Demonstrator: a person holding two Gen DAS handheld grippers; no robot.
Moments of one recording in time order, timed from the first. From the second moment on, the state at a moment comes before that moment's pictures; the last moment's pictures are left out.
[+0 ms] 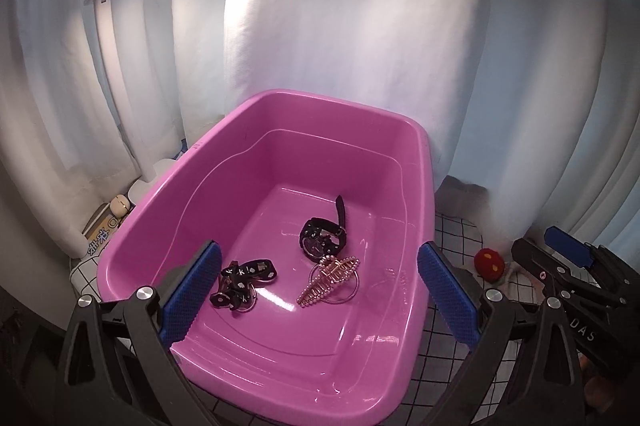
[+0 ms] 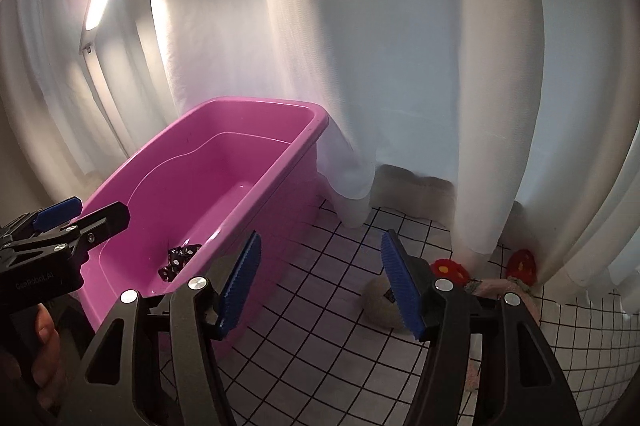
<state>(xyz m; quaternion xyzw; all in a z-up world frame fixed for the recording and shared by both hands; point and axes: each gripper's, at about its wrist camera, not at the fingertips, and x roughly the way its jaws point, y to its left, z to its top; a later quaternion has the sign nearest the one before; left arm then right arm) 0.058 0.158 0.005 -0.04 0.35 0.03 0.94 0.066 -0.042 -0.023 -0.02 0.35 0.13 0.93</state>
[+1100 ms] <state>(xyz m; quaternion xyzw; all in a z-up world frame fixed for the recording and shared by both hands) 0.088 -0.014 -0.103 0.03 0.45 -0.10 0.89 0.050 -0.199 -0.124 0.05 0.44 0.02 0.90</state>
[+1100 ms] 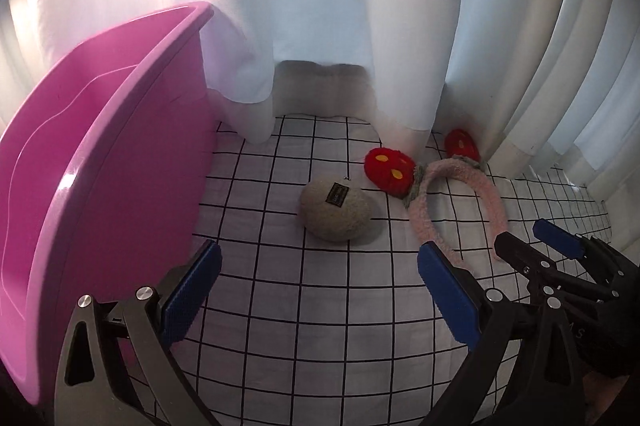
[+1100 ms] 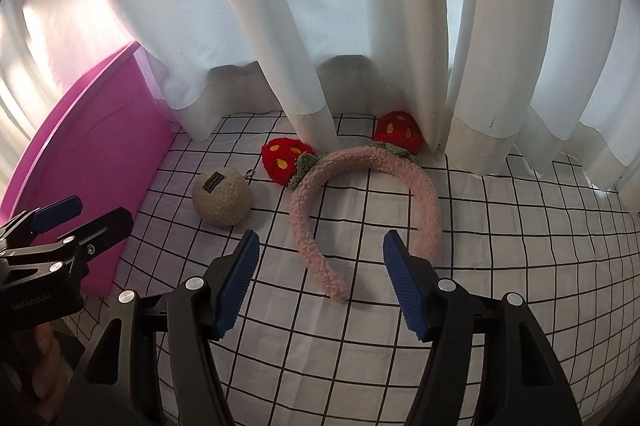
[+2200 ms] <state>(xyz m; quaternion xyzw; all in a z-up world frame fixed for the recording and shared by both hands) 0.192 -0.047 -0.215 0.06 0.51 -0.07 0.85 0.144 -0.191 -0.218 0.00 0.49 0.01 0.87</state>
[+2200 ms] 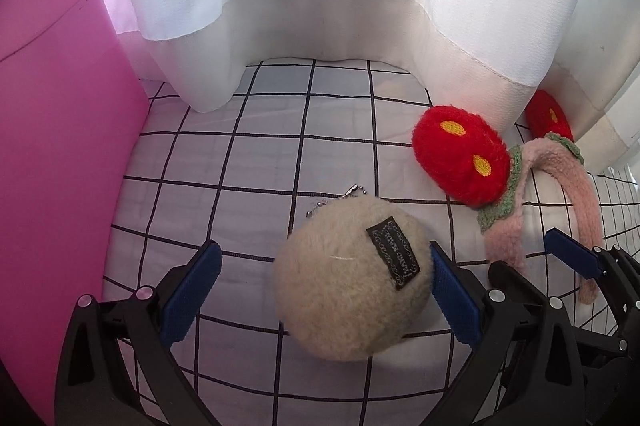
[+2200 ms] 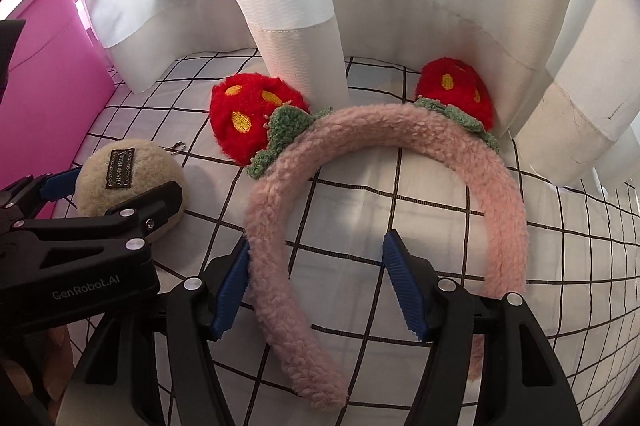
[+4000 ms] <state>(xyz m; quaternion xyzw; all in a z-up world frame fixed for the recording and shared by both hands) 0.037 -0.011 -0.062 0.04 0.34 -0.12 0.93 -0.002 -0.198 -0.071 0.04 0.36 0.07 0.93</state>
